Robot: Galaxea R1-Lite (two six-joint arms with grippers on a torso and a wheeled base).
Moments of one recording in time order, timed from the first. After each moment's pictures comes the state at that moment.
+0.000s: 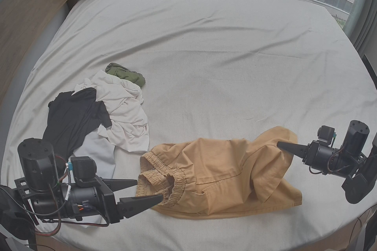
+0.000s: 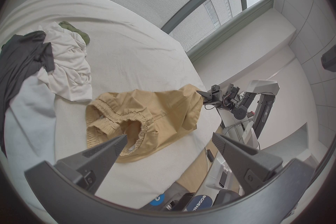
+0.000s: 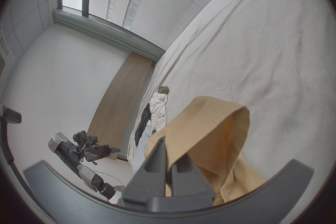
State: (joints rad) left arm -0.54 1.49 -0.25 -0.85 -0.41 -0.37; right arm 0.13 1.90 -0.23 -1.54 0.76 0.65
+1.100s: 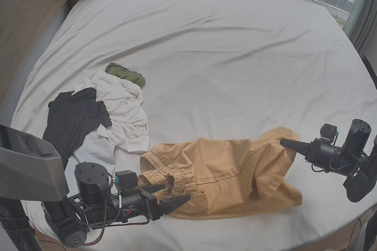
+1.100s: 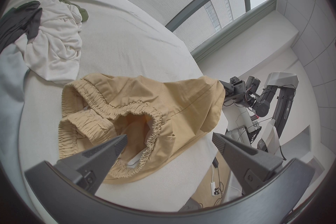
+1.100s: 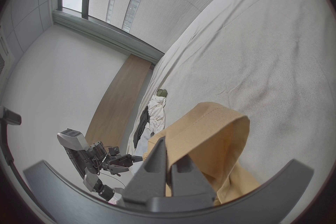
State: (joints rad) left arm -0.60 2.09 -0.19 -1.55 -0.34 -0.42; right arm 0.11 1.89 -0.23 -1.54 0.76 0.65
